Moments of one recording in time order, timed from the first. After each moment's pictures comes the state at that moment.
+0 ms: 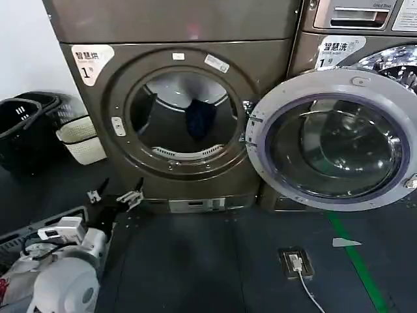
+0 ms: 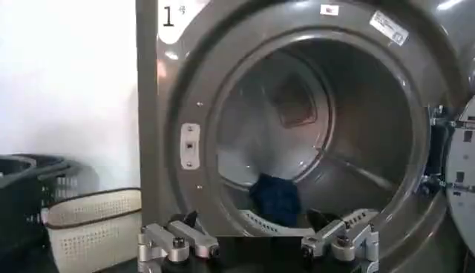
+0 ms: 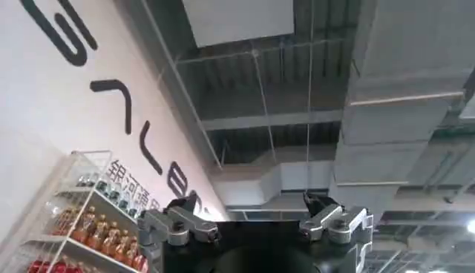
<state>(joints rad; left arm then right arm) 1.26 -1.14 -0.53 -2.28 -0.50 0.52 -0.26 -1.95 1.07 2.66 2.09 0.92 -0.28 0.17</state>
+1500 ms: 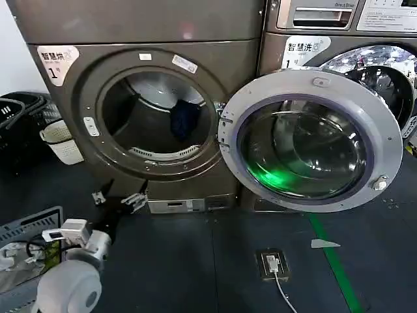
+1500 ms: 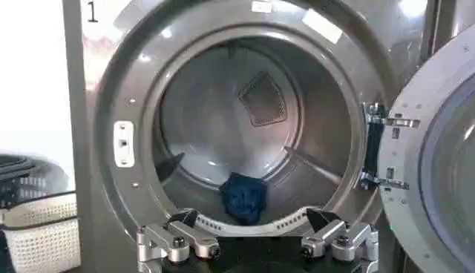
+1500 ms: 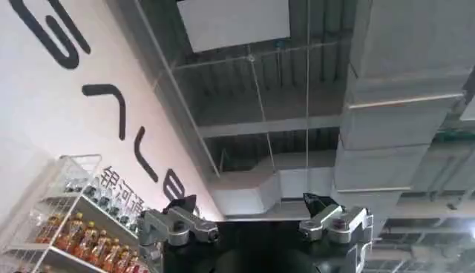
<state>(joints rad) 1.26 -1.15 -0.49 -2.30 -0.48 0.53 -0.25 -1.97 1.08 2.69 2.10 0.95 -0.23 0.15</state>
